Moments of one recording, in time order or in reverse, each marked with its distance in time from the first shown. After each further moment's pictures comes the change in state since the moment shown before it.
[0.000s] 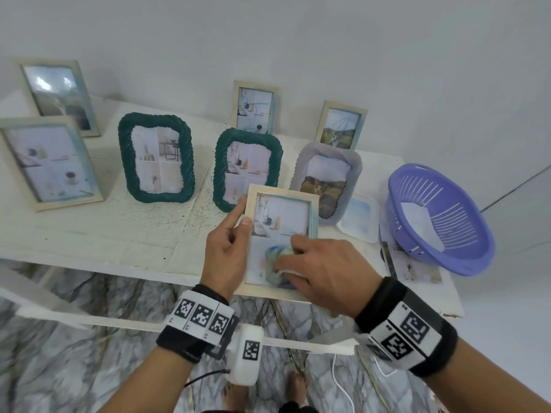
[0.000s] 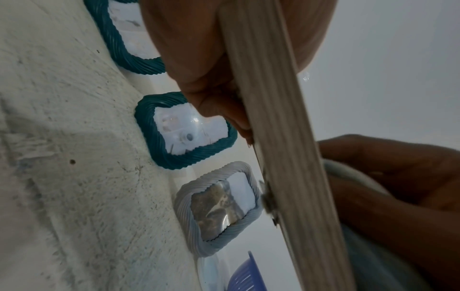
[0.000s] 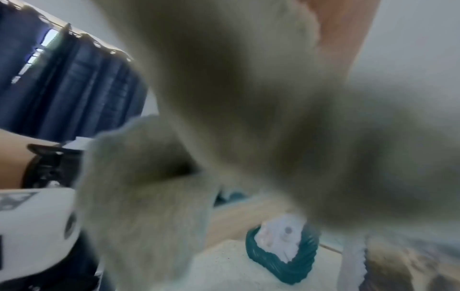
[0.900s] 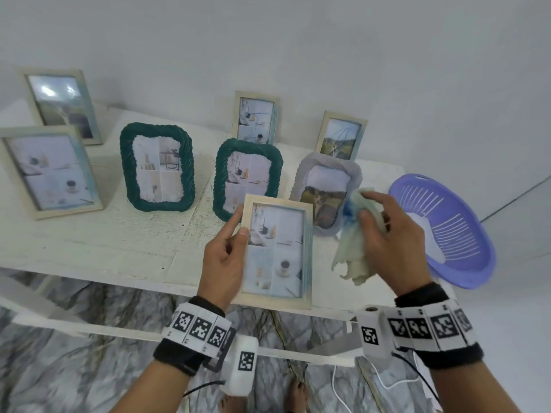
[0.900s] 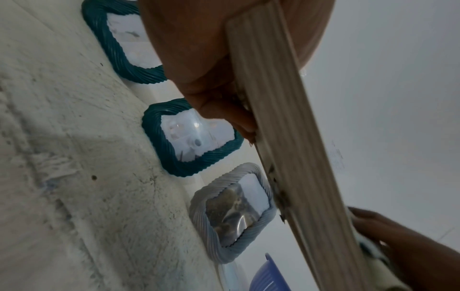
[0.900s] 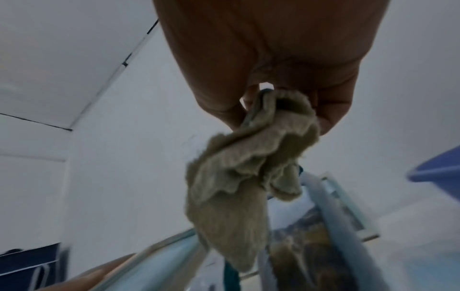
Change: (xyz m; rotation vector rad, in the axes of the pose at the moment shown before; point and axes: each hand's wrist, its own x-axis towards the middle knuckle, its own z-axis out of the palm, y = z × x) left_hand 0.002 -0.003 -0.002 -0.021 -0.014 -0.021; right_hand -0.015 0.067 -0.012 0.417 0.626 0.633
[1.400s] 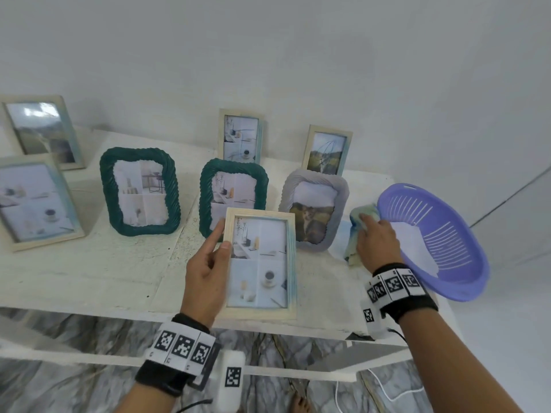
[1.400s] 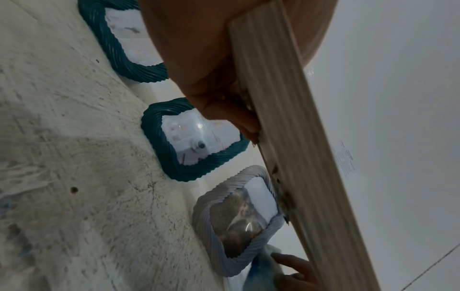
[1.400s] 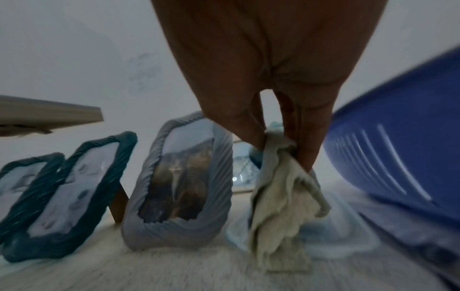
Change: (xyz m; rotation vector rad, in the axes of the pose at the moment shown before) left_hand 0.025 -0.020 -0.001 -0.046 -0.014 -0.003; right_hand 0.058 0.105 0.045 -0.452 -0.194 0.258
